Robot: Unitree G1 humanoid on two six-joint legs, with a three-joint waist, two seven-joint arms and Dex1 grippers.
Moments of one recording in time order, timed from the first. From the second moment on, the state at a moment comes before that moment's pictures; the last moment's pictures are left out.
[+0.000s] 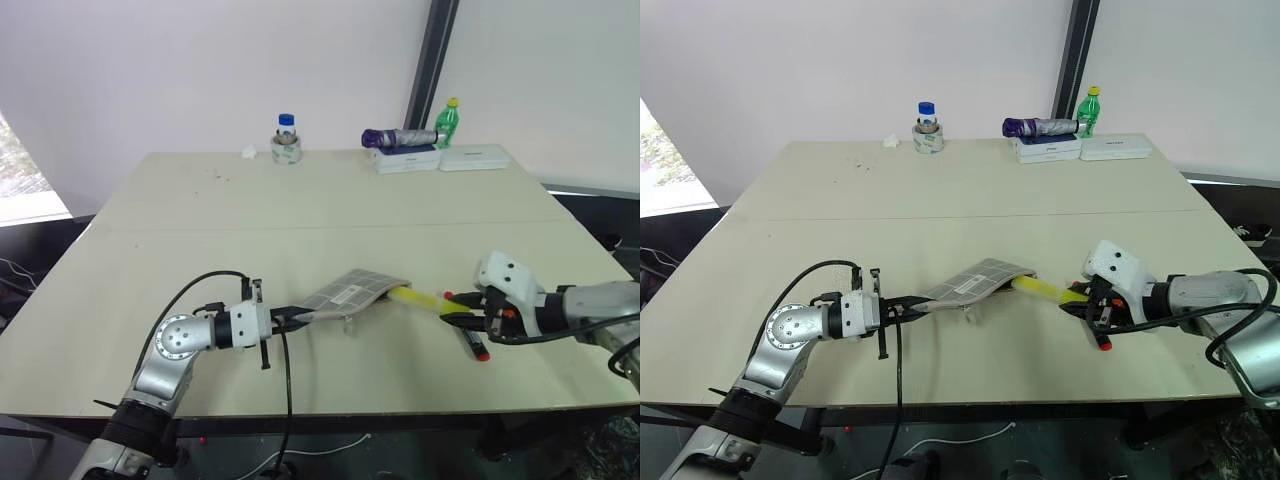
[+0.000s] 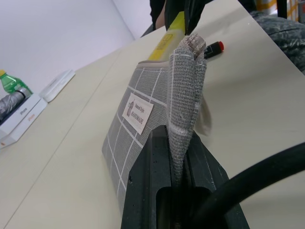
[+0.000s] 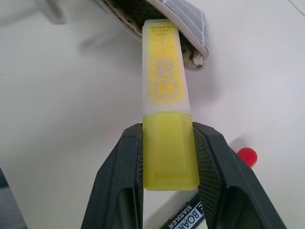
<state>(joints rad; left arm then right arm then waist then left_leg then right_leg) -0.37 0.49 -0.17 0.15 -0.21 -0.47 -1.08 -0.24 -1.07 -0.13 -0.38 0.41 0.76 0.98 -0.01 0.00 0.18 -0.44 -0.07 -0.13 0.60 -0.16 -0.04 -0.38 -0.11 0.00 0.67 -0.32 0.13</state>
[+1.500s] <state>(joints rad) -0.37 0.49 -0.20 0.14 -0.22 -0.52 -1.14 -0.34 -1.01 0.05 -0.43 0.48 0.79 0.98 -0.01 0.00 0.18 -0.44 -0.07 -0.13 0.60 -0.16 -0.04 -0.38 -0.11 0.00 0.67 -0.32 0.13</state>
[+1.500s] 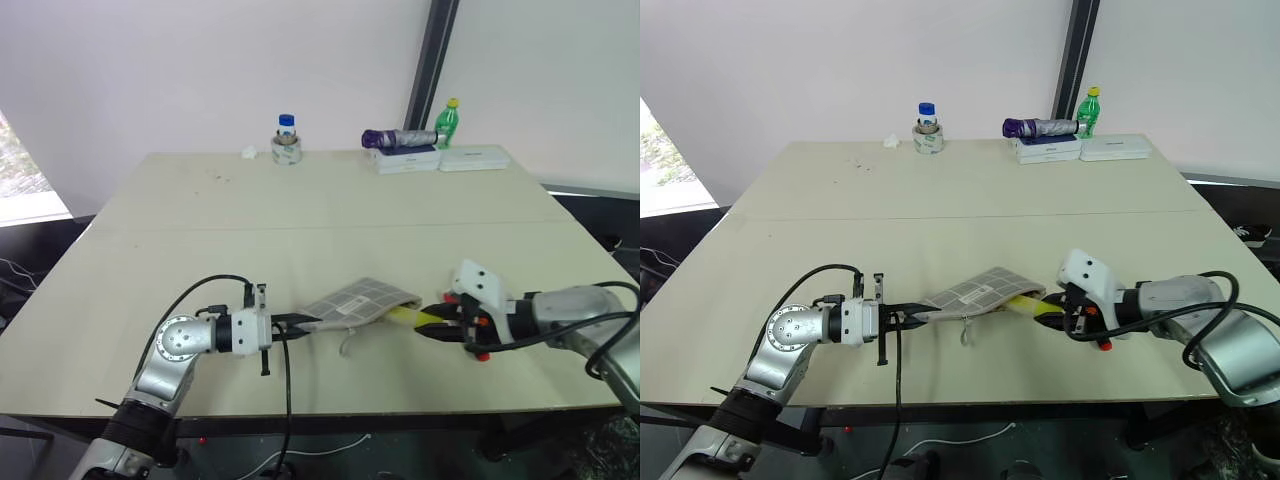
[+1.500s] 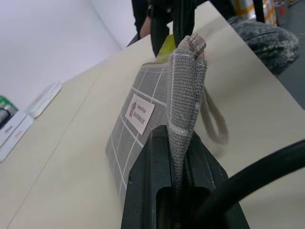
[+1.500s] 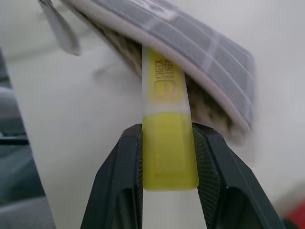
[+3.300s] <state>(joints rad) -0.44 0.34 -0.18 0.29 -0.12 -0.54 -0.89 -0.09 -1.03 -0.20 -0.35 0.41 0.87 0.81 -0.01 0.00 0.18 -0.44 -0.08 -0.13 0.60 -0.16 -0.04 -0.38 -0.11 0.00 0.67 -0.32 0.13</state>
